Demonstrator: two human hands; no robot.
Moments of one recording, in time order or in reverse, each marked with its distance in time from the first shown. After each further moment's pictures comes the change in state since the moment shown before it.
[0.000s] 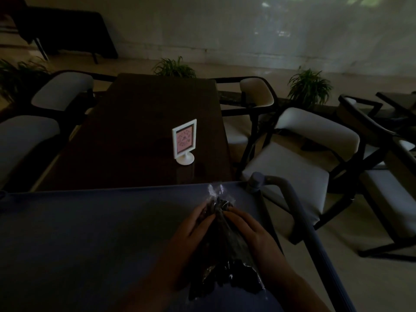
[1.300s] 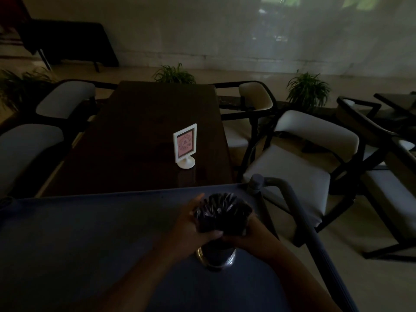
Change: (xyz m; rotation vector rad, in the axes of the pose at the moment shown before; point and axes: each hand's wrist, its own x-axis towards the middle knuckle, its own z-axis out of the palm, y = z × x) left_hand 0.031 -0.017 -0.011 -0.192 0.027 -0.110; right_hand 0.030 0.040 0.023 0.503 -0.002 0.178
